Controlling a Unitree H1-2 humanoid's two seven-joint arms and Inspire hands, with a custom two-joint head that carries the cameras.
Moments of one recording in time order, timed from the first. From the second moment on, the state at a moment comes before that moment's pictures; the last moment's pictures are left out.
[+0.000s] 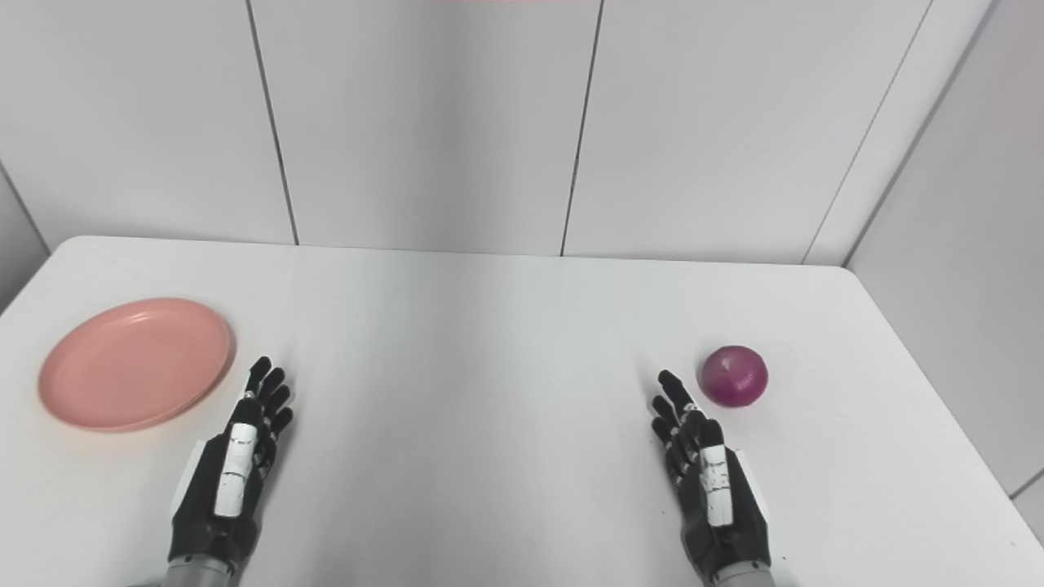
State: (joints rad) left arm 0.09 0.01 -0.06 -0.12 -0.09 -0.01 0.05; right arm 0.05 -0.15 -0.10 -0.08 0.30 0.07 0.19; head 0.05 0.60
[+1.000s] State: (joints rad) left arm 0.08 -0.17 -0.10 -0.03 0.05 -0.16 0.11; right arm -0.01 -0.25 -0.17 0.07 0.38 0.01 0.32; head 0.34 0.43
